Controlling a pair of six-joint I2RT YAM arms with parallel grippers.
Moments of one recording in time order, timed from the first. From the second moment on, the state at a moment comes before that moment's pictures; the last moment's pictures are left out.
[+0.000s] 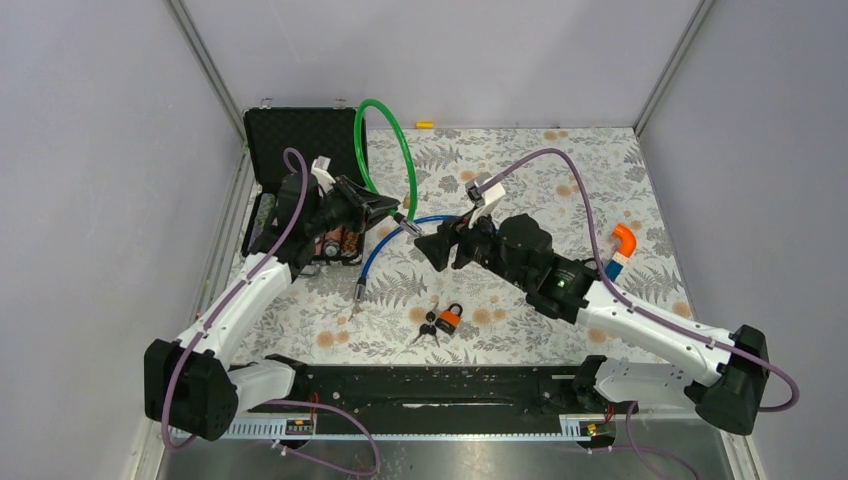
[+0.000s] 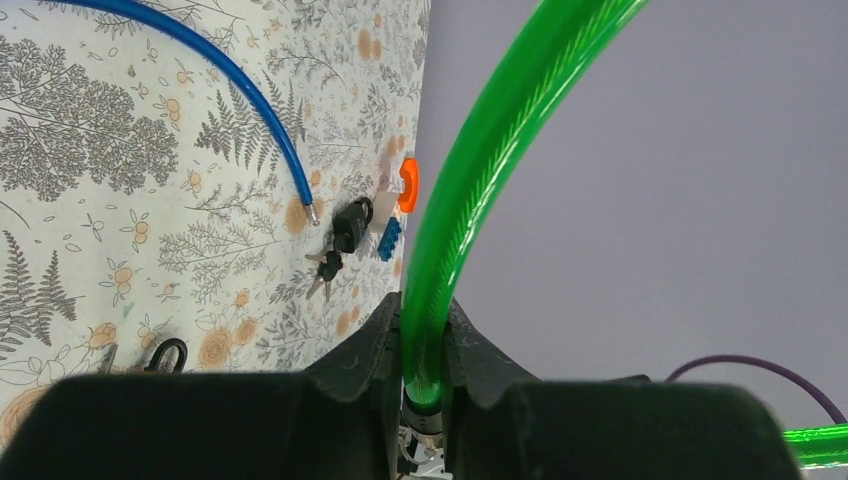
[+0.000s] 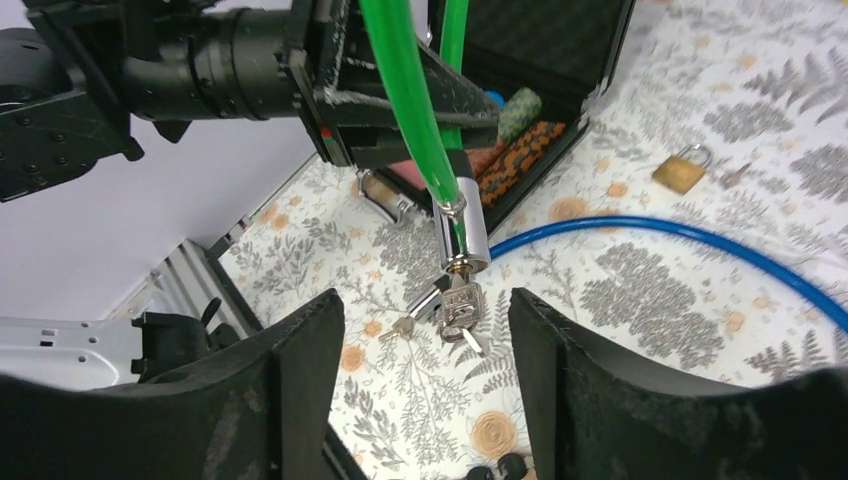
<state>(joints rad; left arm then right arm) -0.30 1.16 0.88 -0.05 0.49 -1.28 0.97 1.10 0.93 0.04 0.11 0.37</state>
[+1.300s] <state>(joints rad) -0.29 1.18 0.91 -0.13 0.44 -1.28 0.98 1.24 0.75 0.40 0.14 -0.25</state>
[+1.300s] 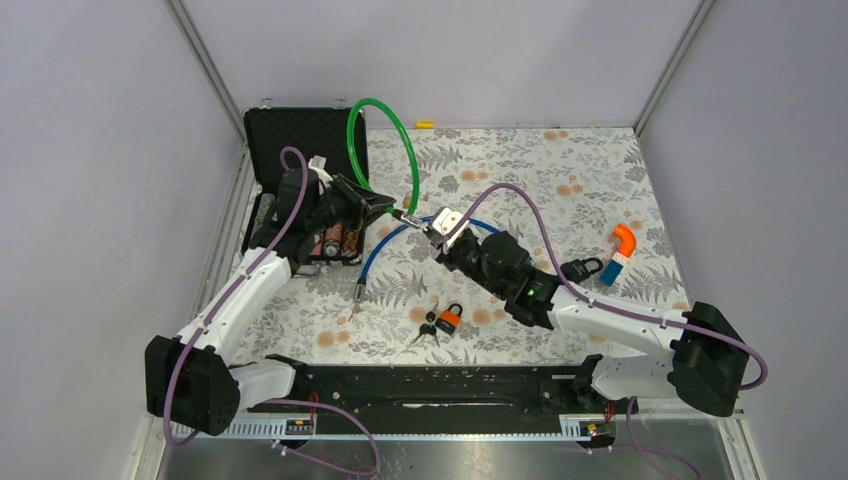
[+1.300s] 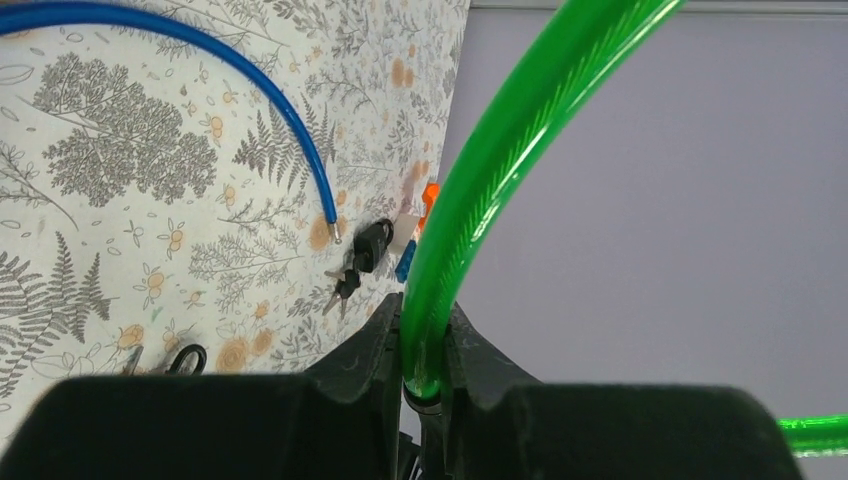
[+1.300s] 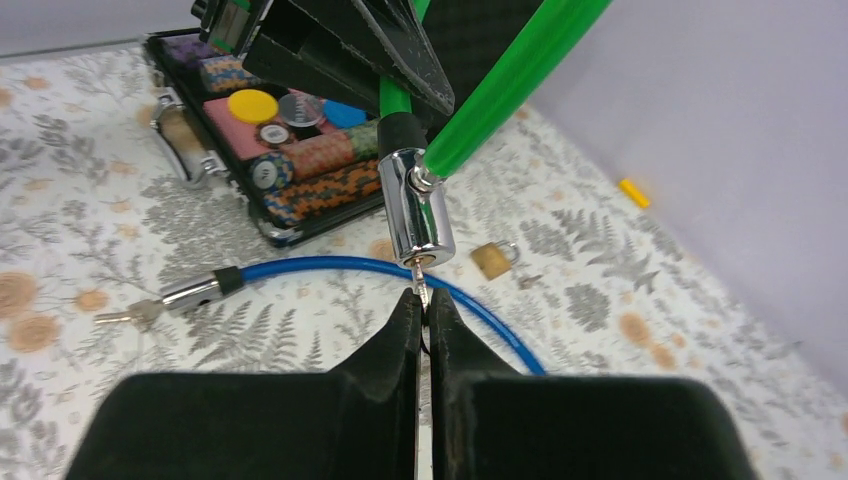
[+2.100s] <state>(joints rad) -0.23 1.18 1.00 -0.29 0.31 -1.17 0.92 1.02 0.87 -0.03 0.06 -0.24</state>
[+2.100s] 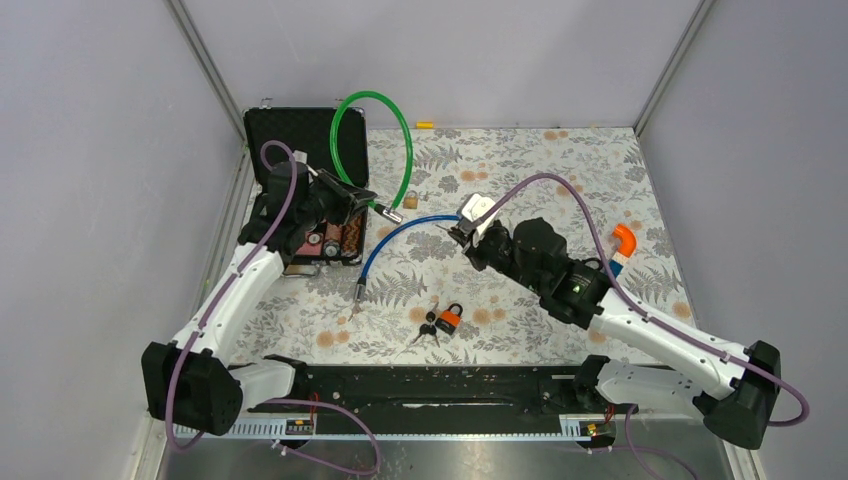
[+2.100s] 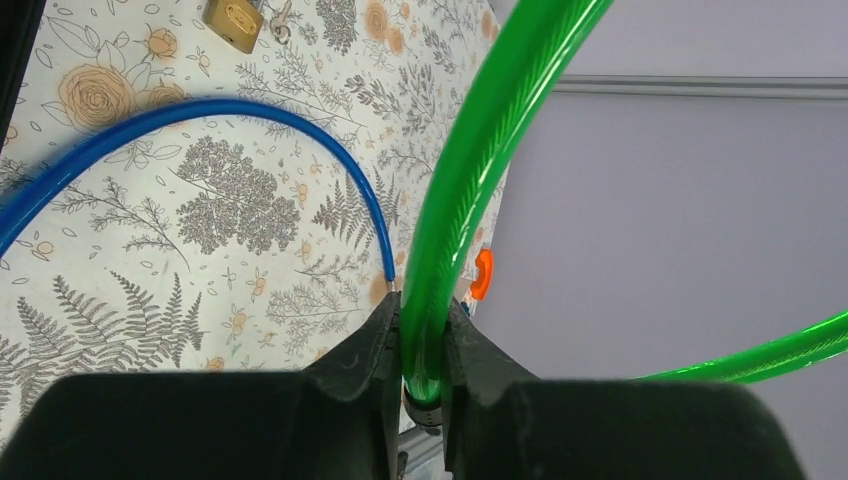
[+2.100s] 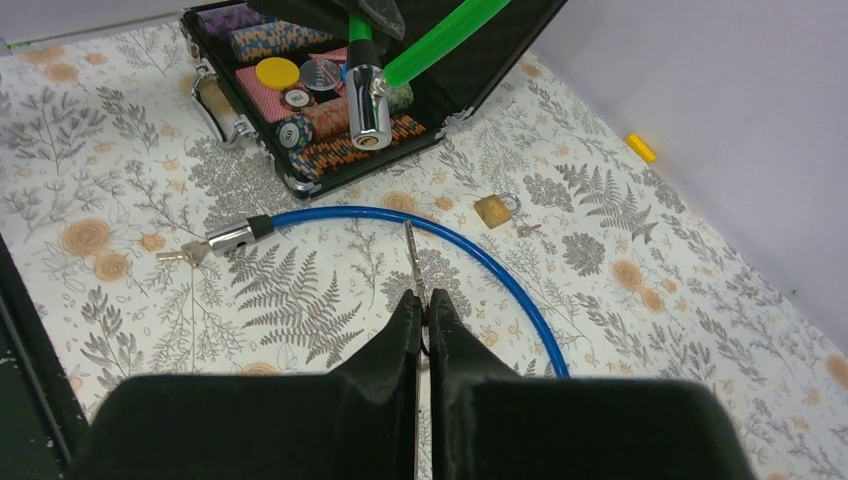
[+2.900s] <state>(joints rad) -0.50 2.09 1.50 0.15 0.13 -1.15 0.34 1.29 0.98 0.09 -0.10 0.52</state>
